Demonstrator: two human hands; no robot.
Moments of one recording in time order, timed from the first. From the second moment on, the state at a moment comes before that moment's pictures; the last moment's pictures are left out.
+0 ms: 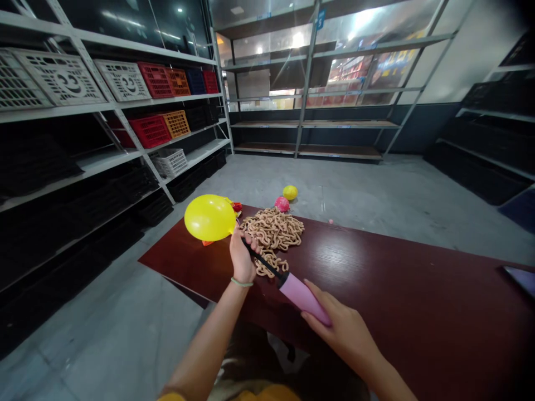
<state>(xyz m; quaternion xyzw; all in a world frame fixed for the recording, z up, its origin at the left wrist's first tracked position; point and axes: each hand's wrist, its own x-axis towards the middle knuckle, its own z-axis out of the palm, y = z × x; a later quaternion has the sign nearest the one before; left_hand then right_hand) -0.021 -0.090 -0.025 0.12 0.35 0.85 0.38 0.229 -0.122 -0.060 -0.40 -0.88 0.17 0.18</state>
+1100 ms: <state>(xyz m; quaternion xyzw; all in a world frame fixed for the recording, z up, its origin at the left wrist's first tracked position) -0.002 -0.103 -0.028 0.13 0.36 0.81 0.44 0.198 -0.131 -0.047 -0.41 -0.84 0.30 0.20</state>
